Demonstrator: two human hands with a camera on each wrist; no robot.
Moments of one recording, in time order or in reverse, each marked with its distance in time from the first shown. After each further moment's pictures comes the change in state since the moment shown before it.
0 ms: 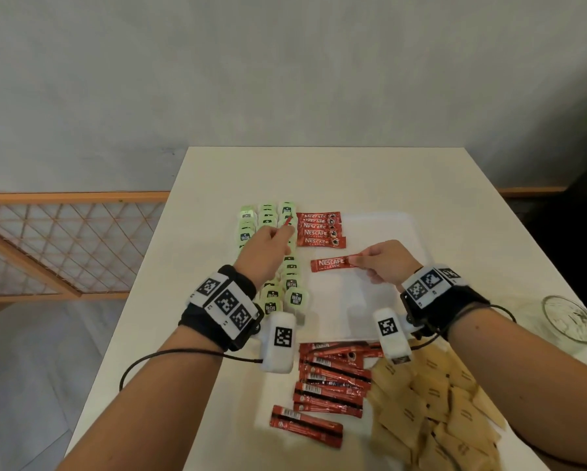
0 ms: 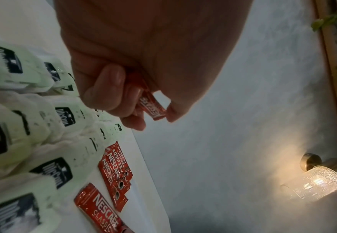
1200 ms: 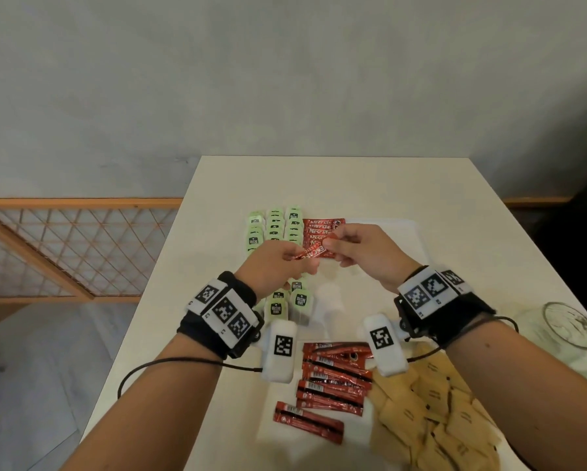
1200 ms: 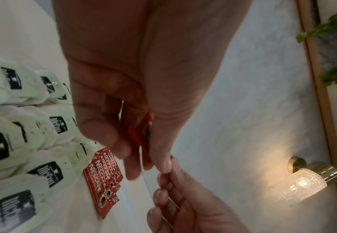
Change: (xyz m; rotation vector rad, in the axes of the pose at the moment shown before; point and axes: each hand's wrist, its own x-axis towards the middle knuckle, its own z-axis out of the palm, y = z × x) left_hand -0.025 -0.003 -0.008 0.072 -0.223 0.156; right_hand -0.053 -0.061 0.017 0.156 -0.166 -0.380
